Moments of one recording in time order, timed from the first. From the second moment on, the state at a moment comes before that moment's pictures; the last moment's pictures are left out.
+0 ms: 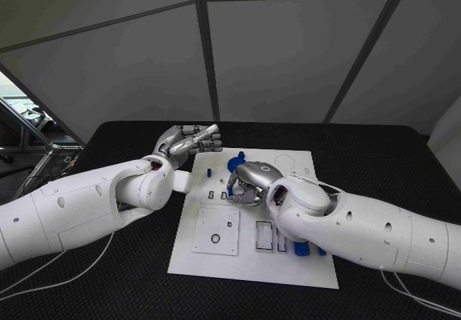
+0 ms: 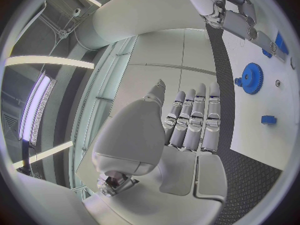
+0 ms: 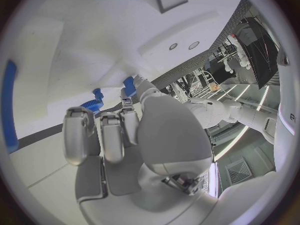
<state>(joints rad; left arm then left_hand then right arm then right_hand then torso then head) 1.13 -0.86 0.06 1.52 0.01 -0.35 0.41 1.43 -0.01 0.04 0.13 0.11 0.94 0.23 0.09 0.07 1.01 0.18 0.09 0.07 1.07 0.13 0.10 0.12 0.18 0.86 0.25 0.34 0.15 1.11 -0.50 0.00 1.49 -1.66 -0.29 -0.33 1.42 -0.04 0.17 0.11 0.17 1.05 0.13 0.18 0.09 1.44 0.04 1.39 1.31 1.47 -0.03 1.56 1.31 0.05 1.45 0.08 1.48 1.31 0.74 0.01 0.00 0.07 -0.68</state>
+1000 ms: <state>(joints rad) 1.13 -0.86 0.06 1.52 0.01 -0.35 0.41 1.43 -0.01 0.04 0.13 0.11 0.94 0.23 0.09 0.07 1.01 0.18 0.09 0.07 1.07 0.13 0.10 0.12 0.18 0.86 0.25 0.34 0.15 1.11 -0.50 0.00 1.50 -1.66 -0.26 -0.34 1.39 -0.07 0.17 0.11 0.17 1.01 0.15 0.16 0.08 1.42 0.06 1.35 1.31 1.47 -0.02 1.56 1.31 0.05 1.43 0.10 1.47 1.31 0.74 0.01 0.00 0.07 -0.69</state>
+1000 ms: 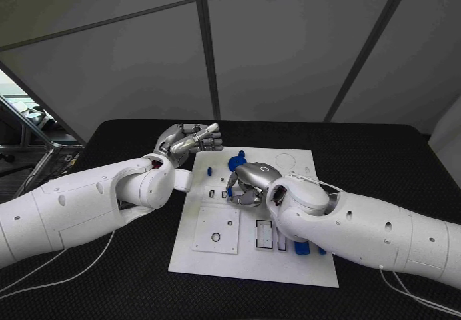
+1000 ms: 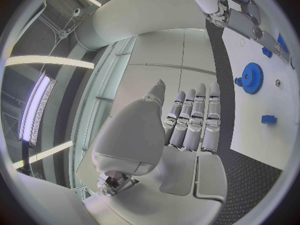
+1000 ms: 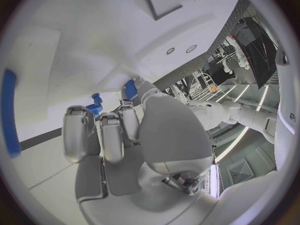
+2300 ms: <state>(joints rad) 1.13 -0.86 0.06 1.51 0.00 -0.35 0.40 1.43 -0.01 0.05 0.12 0.11 0.94 0.24 0.09 0.07 1.02 0.18 0.09 0.07 1.08 0.13 0.10 0.12 0.18 0.86 0.25 0.34 0.15 1.10 -0.55 -0.01 1.56 -1.66 -0.39 -0.28 1.36 -0.17 0.12 0.23 0.20 0.86 0.18 0.12 0.07 1.31 0.09 1.23 1.24 1.46 0.01 1.50 1.31 0.06 1.34 0.13 1.37 1.24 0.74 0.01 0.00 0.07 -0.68</state>
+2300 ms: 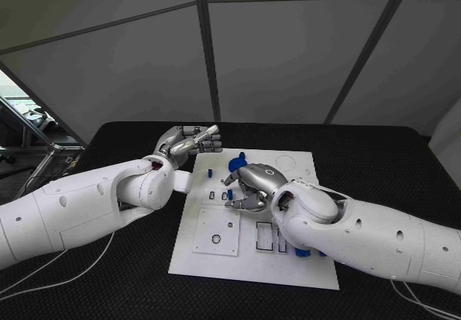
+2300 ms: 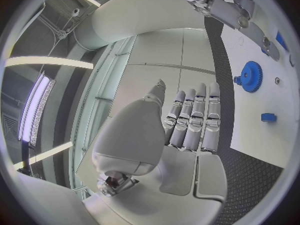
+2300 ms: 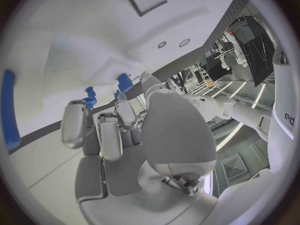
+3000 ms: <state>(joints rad) 1.14 -0.90 0.06 1.49 -0.37 -0.26 0.09 1.32 -0.01 0.01 0.20 0.11 1.10 0.13 0.12 0.10 1.39 0.05 0.26 0.20 1.42 0.00 0.29 0.34 0.18 1.29 0.10 0.86 0.57 1.18 -0.87 0.03 1.74 -1.27 -0.50 0.01 1.44 -0.13 0.11 0.23 0.30 0.88 0.17 0.17 0.07 1.11 0.08 0.94 0.95 1.44 0.00 1.21 1.12 0.14 1.08 0.11 1.06 0.84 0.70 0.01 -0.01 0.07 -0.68</state>
